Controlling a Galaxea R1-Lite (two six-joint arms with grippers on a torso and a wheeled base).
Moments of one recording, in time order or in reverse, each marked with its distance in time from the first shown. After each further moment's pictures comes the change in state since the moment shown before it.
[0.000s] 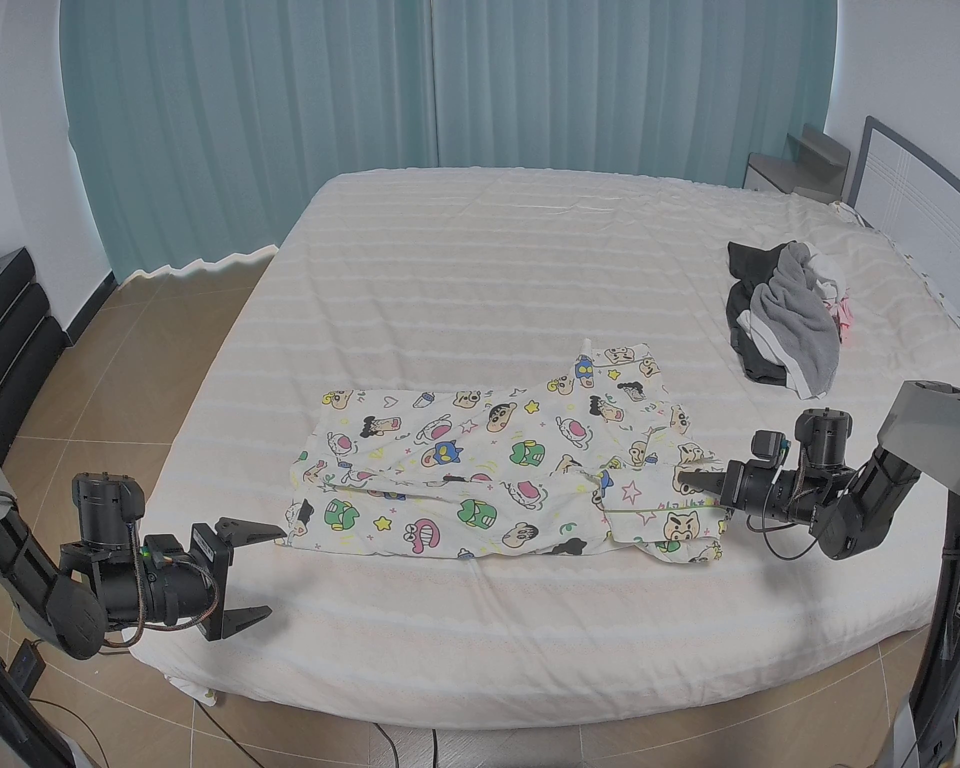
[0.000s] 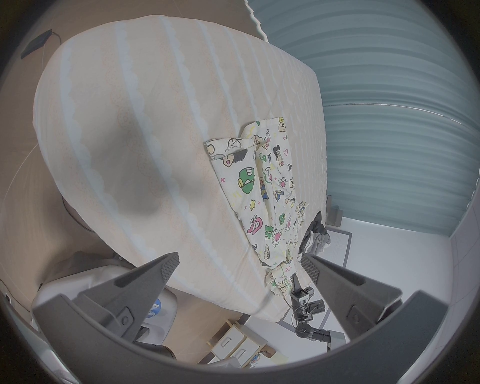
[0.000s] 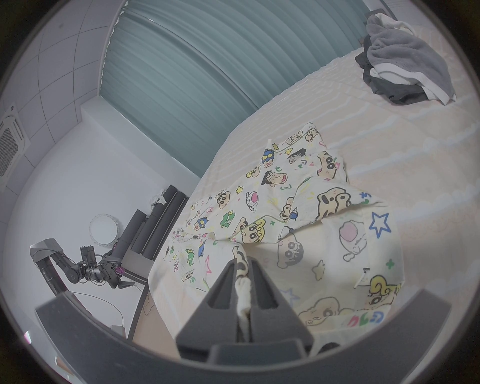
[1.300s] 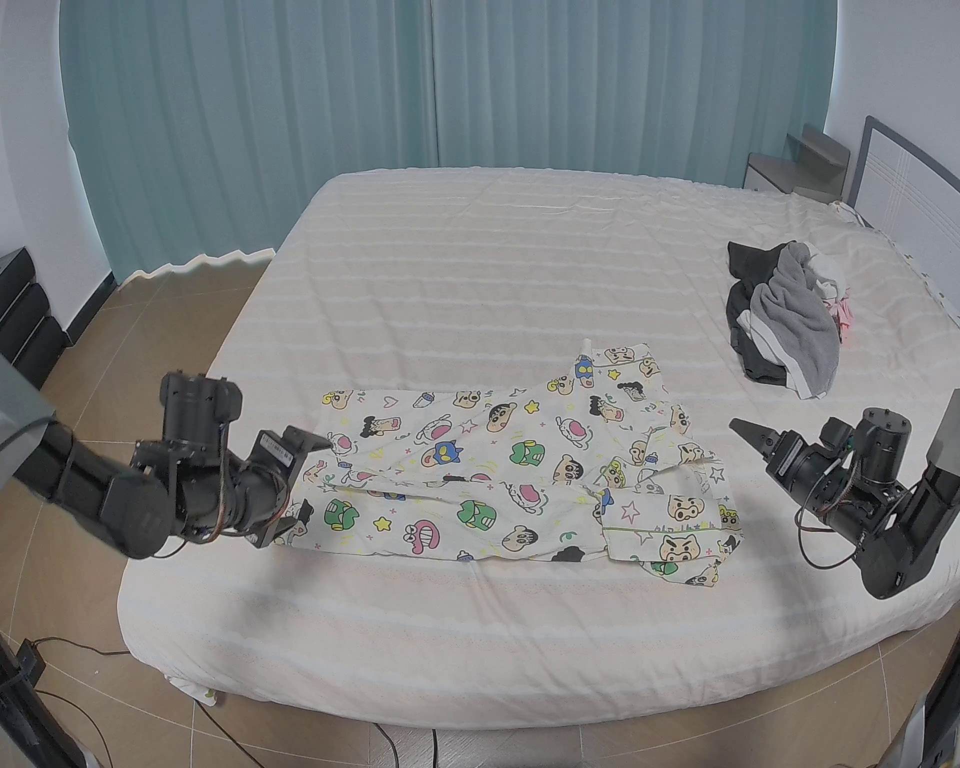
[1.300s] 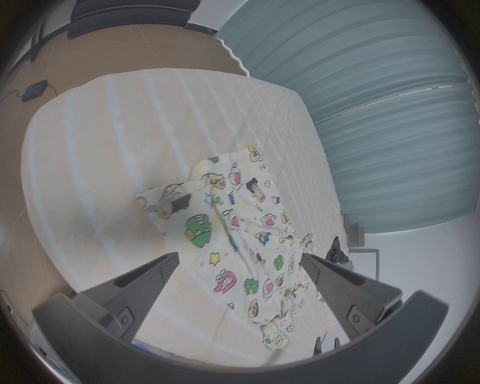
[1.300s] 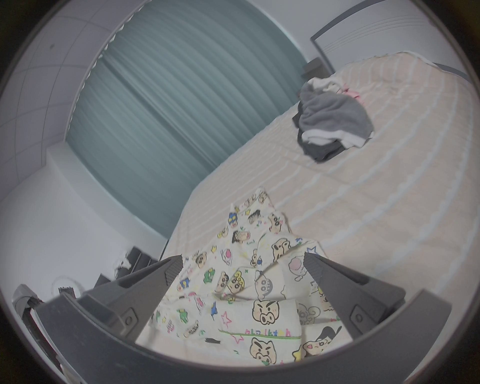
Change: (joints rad) left arm -0.236 0.086 -0.505 0.379 0.482 -0.006; right arm 0.012 -0.231 0.334 -0.321 -0.462 0.269
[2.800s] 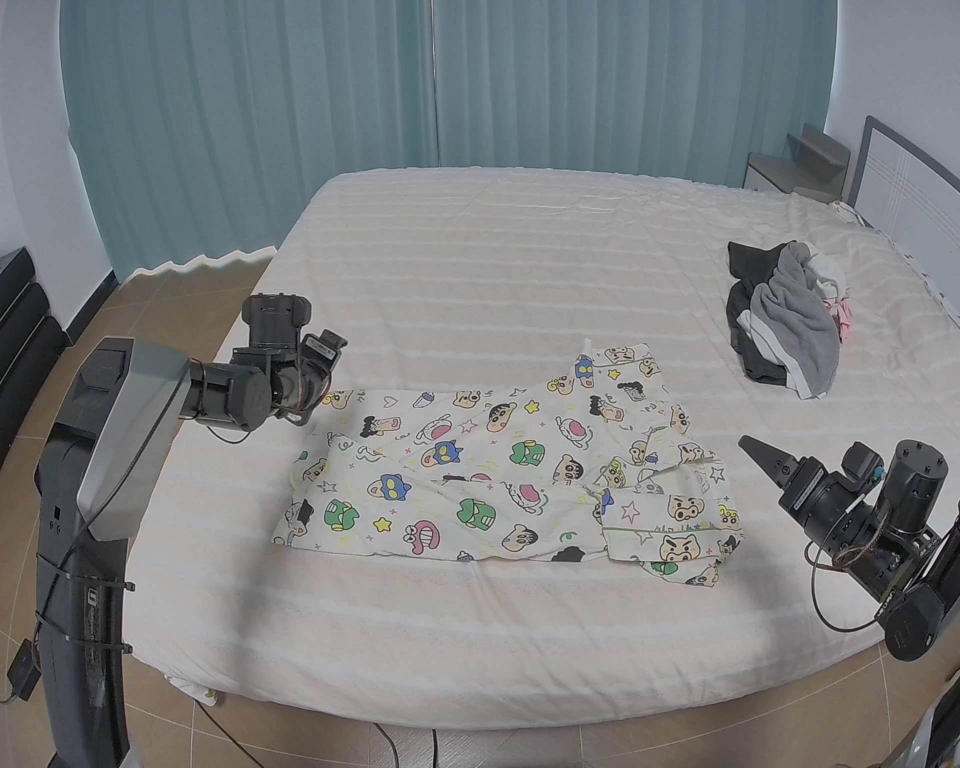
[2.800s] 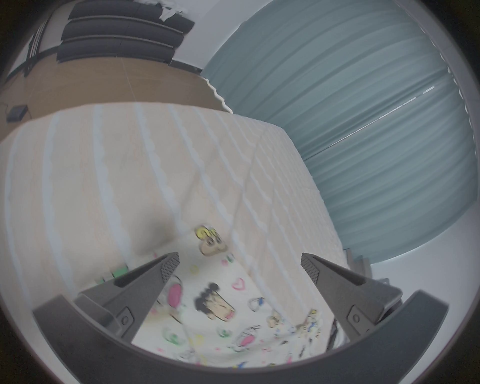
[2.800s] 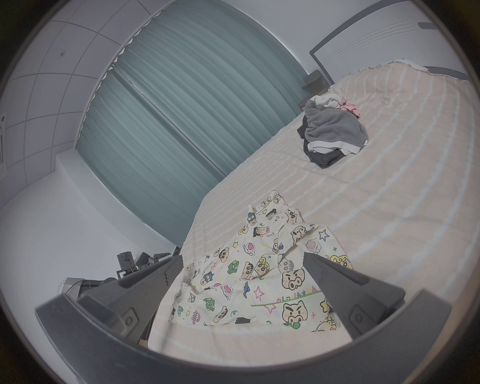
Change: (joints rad) left arm 0.078 0.581 -1.027 0.270 0.167 0.087; right arm 0.154 -0.191 0.292 -0.174 -0.157 0.045
